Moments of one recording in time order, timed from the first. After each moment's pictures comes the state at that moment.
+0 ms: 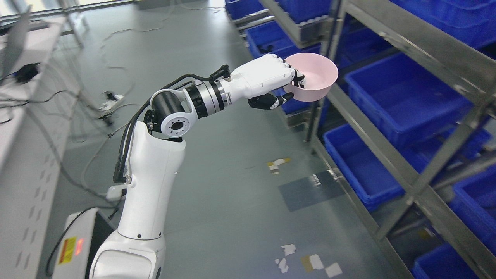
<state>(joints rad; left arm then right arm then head) -0.60 0.00 -0.17 -1.55 -0.79 -0.60 -0.79 0.00 0.00 0.05 0.00 0.06 -0.08 -0.03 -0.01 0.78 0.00</state>
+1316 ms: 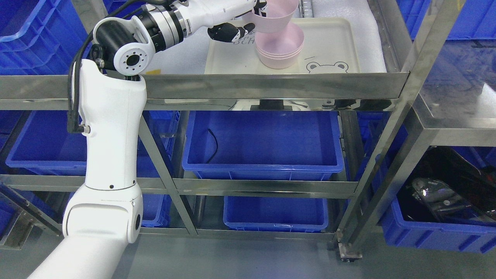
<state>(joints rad) -0.88 0.11 -0.08 -1.45 -0.87 -0.56 -0.86 0.00 0.00 0.05 0.00 0.06 -0.08 -0.03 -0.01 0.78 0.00</state>
